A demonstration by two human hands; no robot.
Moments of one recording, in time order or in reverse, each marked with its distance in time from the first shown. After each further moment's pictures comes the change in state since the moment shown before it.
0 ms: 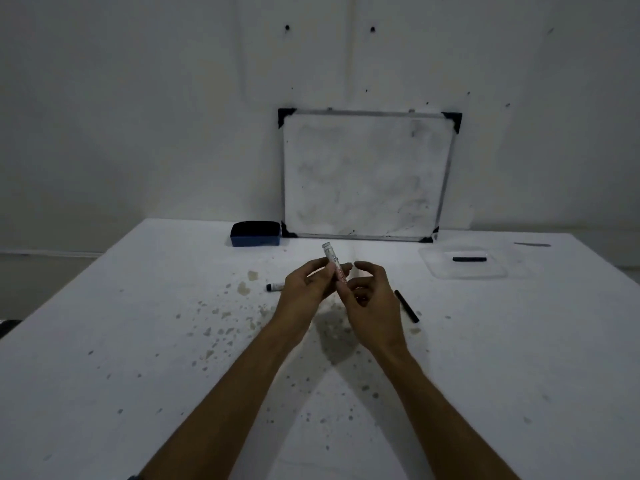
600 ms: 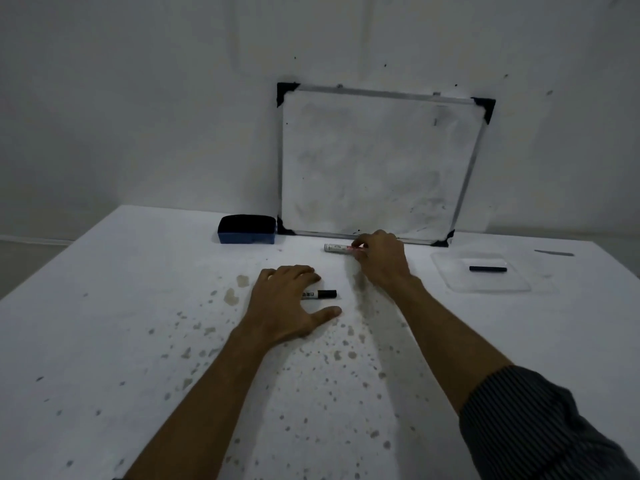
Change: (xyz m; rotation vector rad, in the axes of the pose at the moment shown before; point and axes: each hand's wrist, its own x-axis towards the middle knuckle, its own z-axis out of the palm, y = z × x) left_hand 0.072 -0.045 -0.069 1.522 -0.047 0.336; right_hand 0.180 0.063 0.018 -0.886 -0.126 -0.225
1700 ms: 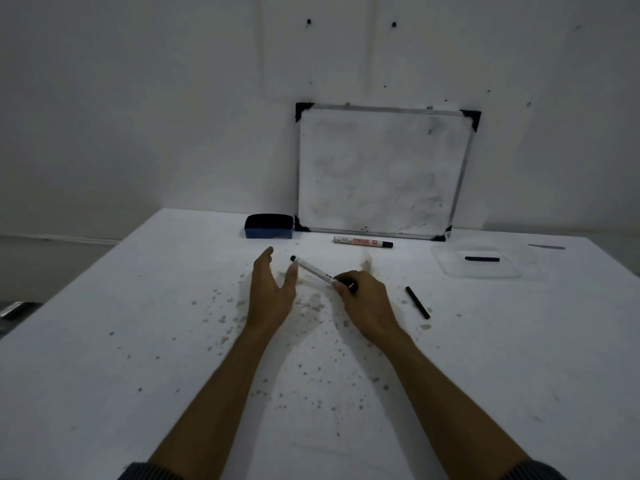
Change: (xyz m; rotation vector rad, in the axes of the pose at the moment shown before) left_hand -0.065 0.012 -0.035 -0.872 0.321 -0.498; right_hand -0.139 -0.070 -0.026 0.498 -0.090 0.074
